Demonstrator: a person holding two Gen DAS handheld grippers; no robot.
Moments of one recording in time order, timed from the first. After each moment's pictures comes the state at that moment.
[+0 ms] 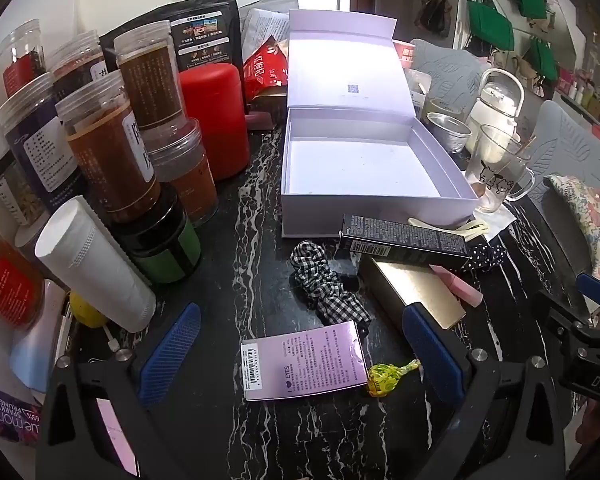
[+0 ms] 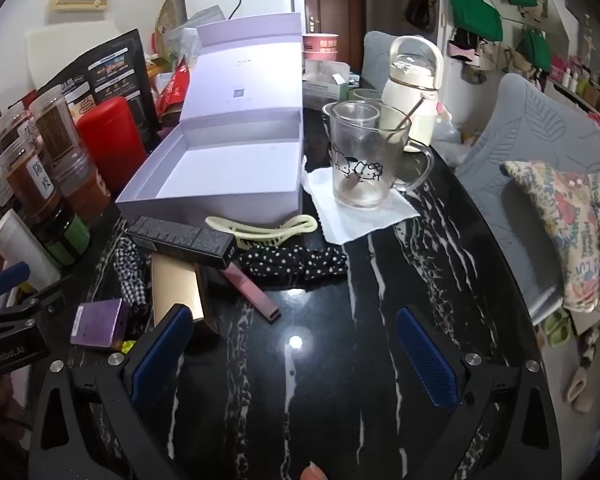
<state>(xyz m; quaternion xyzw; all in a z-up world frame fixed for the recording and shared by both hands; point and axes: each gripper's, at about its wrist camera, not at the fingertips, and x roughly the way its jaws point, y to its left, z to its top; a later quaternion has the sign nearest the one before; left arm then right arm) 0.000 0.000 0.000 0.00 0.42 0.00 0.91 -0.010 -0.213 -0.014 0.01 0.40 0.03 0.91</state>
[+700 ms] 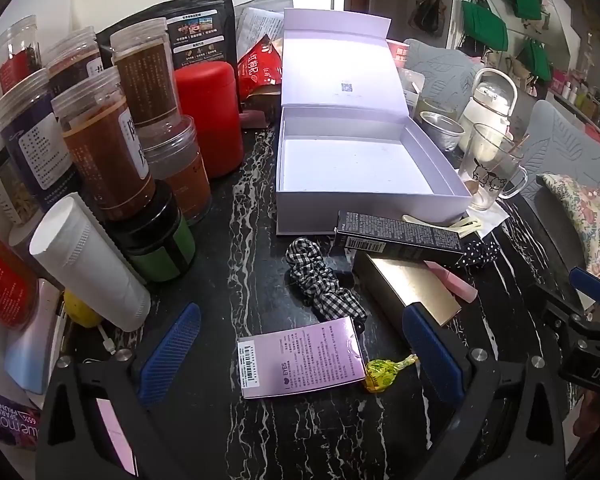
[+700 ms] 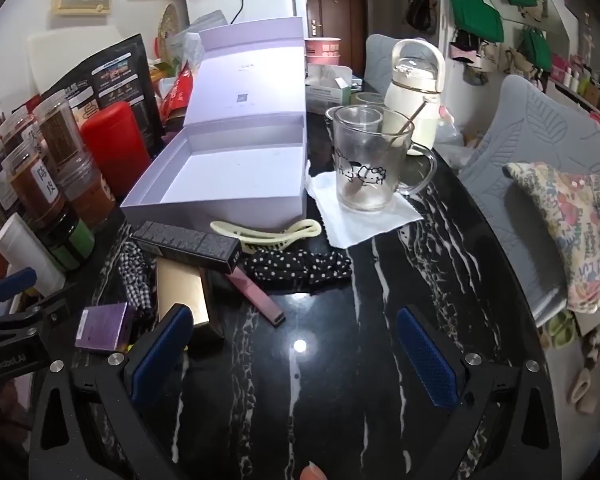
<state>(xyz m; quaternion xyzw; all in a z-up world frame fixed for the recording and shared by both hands) -0.004 0.002 0.001 0.00 0.42 -0.02 0.91 -0.012 -0.213 -0.014 0.02 0.40 0.04 0.92</state>
